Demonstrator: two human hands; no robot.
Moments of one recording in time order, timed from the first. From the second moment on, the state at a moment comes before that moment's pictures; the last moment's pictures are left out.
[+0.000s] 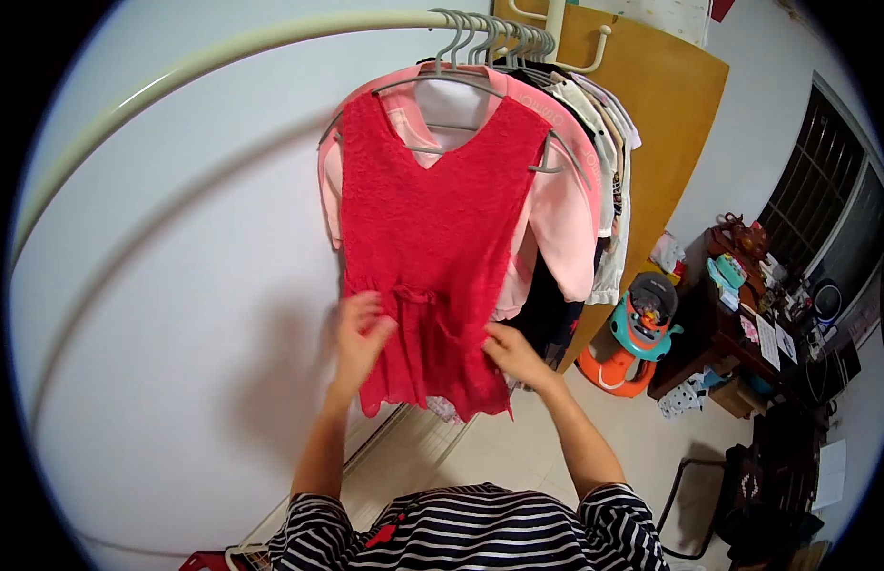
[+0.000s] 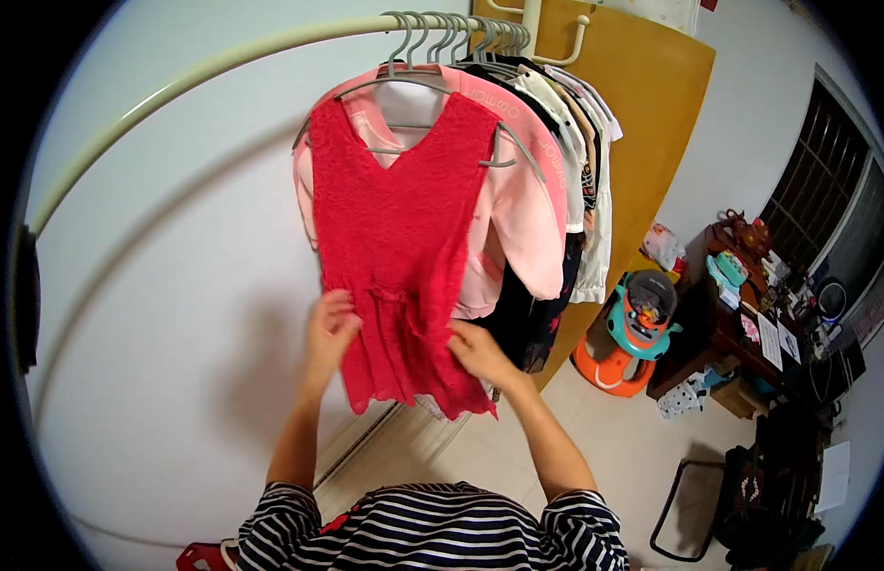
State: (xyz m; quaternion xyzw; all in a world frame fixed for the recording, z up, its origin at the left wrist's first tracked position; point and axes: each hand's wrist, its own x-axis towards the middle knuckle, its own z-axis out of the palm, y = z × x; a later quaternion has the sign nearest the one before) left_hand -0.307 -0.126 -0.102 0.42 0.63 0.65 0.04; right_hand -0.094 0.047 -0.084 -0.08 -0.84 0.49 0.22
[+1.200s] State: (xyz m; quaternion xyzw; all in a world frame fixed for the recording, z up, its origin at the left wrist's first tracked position) left_hand -0.312 -0.288 -0.067 0.27 0.52 0.79 0.18; right_hand -0.342 0.041 -0.137 0.01 -0.65 0.75 0.10
